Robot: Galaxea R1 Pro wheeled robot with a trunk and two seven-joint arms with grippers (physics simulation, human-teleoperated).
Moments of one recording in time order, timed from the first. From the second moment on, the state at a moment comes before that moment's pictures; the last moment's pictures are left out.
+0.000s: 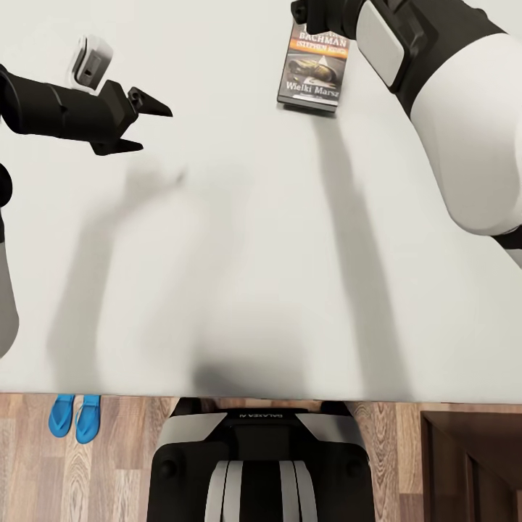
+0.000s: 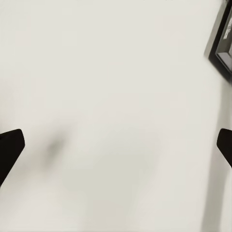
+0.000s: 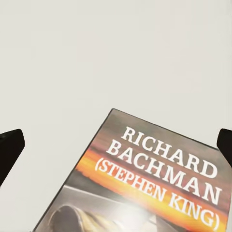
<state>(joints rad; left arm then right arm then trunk) -1.57 0.36 -0.25 -1.50 2.05 0.96 1.12 -2.16 0.14 0.14 -0.22 -0.03 0.21 0.11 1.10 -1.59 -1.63</state>
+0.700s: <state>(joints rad) -1.57 0.36 -0.25 -1.51 2.05 0.97 1.12 -2.15 0.14 0.14 -0.22 -0.03 0.21 0.10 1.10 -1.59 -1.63</state>
